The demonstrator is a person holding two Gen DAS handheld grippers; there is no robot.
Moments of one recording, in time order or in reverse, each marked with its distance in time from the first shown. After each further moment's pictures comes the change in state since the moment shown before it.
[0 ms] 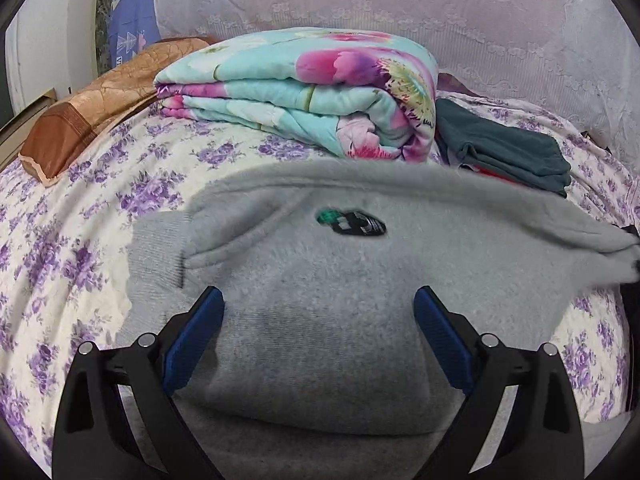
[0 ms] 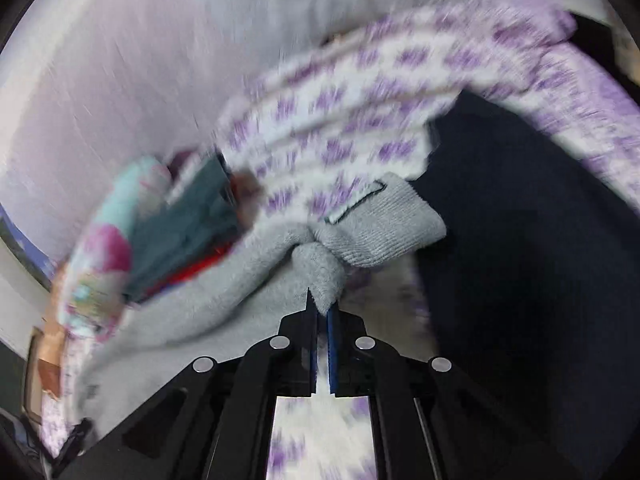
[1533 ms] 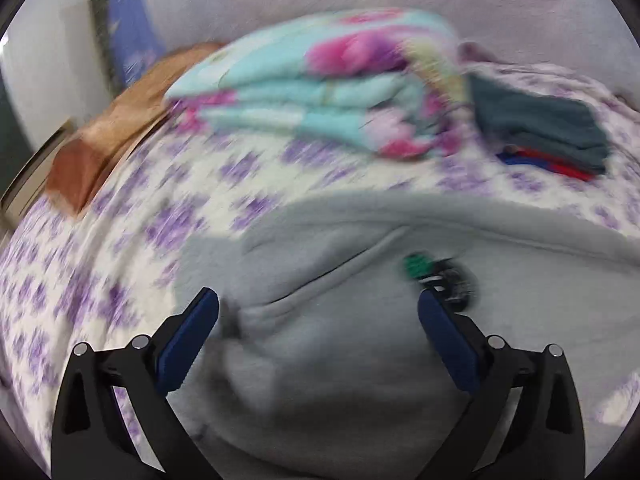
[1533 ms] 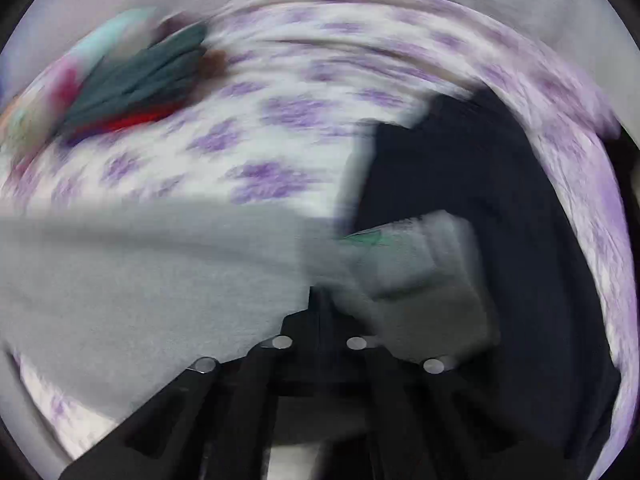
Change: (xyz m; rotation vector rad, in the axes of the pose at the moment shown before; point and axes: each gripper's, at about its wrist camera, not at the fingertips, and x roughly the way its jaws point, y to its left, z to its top) left arm 0.021 -0.004 0.025 0.058 0.088 0.187; right arm 0.046 -0.030 -0.011 -0.331 0.203 -0.248
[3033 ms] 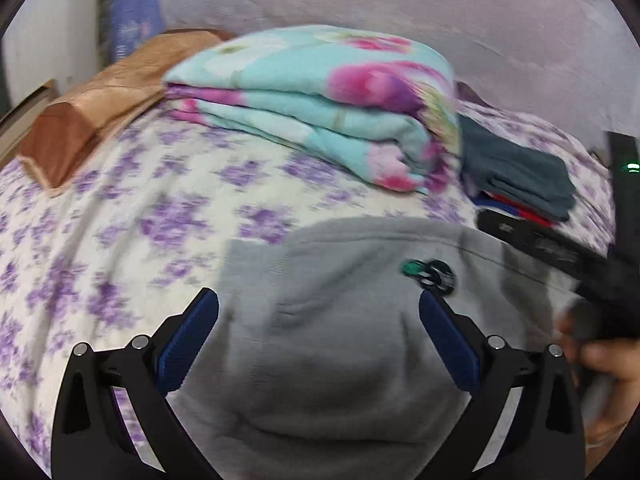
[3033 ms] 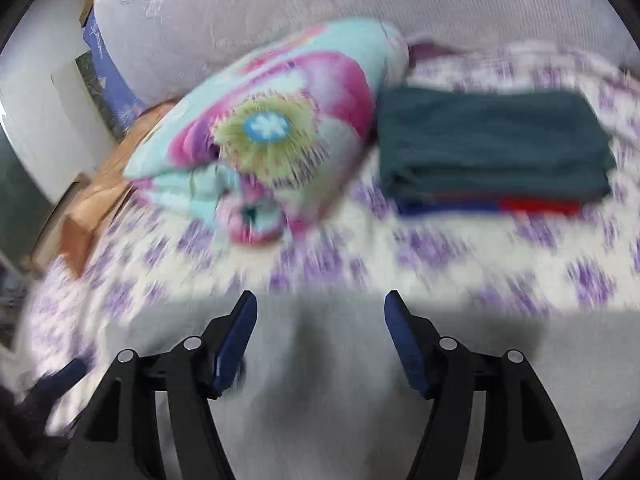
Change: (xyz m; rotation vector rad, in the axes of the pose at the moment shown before) left arm -0.016 0.033 0.008 -0.077 -0.004 -0.219; right arm 0.028 0.362 0.042 -0.192 -0.031 0.466
